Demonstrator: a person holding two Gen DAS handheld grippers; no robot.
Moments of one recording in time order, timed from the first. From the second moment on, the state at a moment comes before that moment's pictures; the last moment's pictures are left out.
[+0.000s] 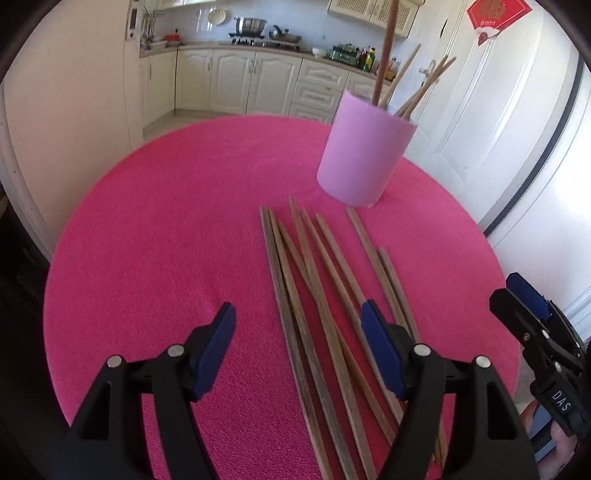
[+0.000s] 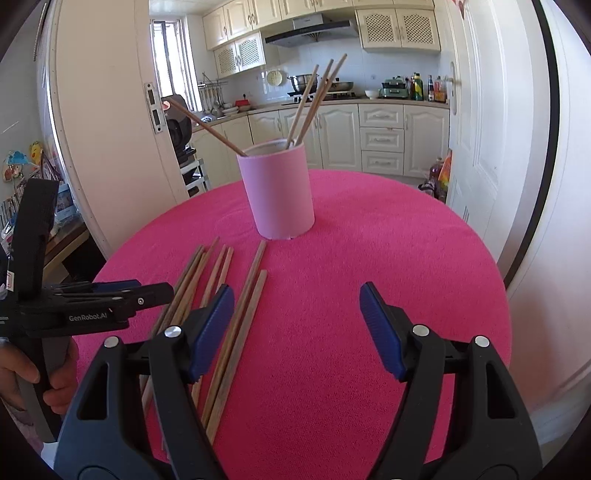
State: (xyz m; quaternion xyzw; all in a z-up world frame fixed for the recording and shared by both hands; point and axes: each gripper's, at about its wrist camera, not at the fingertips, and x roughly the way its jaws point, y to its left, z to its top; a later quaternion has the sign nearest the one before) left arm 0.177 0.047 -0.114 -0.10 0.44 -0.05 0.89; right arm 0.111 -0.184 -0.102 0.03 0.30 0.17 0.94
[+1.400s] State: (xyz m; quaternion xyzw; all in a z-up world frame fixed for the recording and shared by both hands) left arm 0.188 0.042 -0.120 0.01 0.49 0.01 0.87; right arm 0.145 -0.128 -0.121 -0.09 0.44 0.18 0.88
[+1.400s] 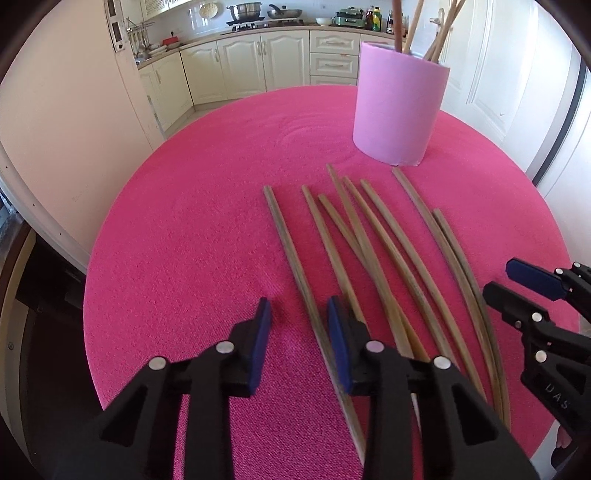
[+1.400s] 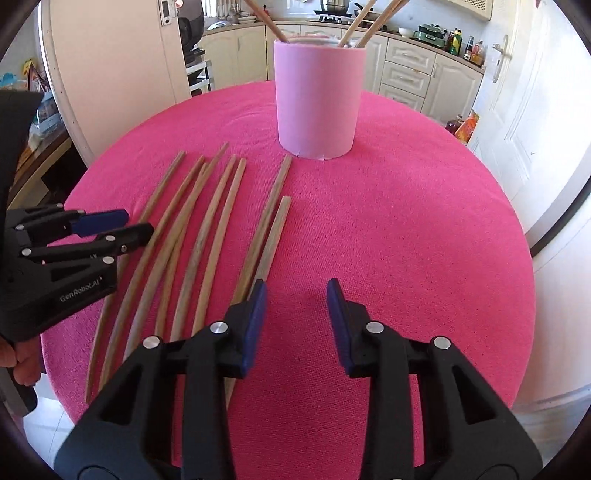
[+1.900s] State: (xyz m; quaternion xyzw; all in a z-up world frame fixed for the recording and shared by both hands) left arm 0.195 0.047 -0.122 0.00 0.50 0.00 0.87; right arm 0.162 -0.094 -0.127 -0.15 0.49 0.19 0.84
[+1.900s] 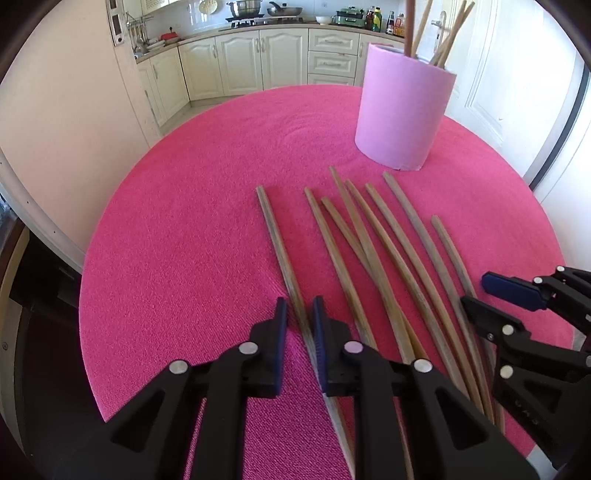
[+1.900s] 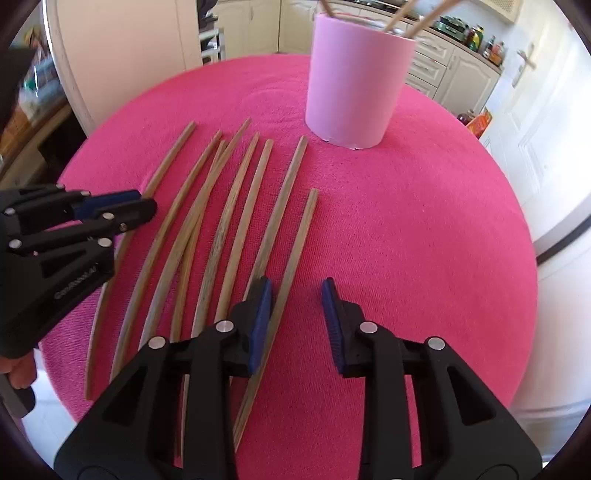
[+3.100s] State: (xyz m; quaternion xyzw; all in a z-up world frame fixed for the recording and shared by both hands) left arm 0.157 0.045 0.000 -0.07 0.23 -0.09 0.97; right arm 0.159 -0.189 -0.021 0.05 0.29 0.24 0.93
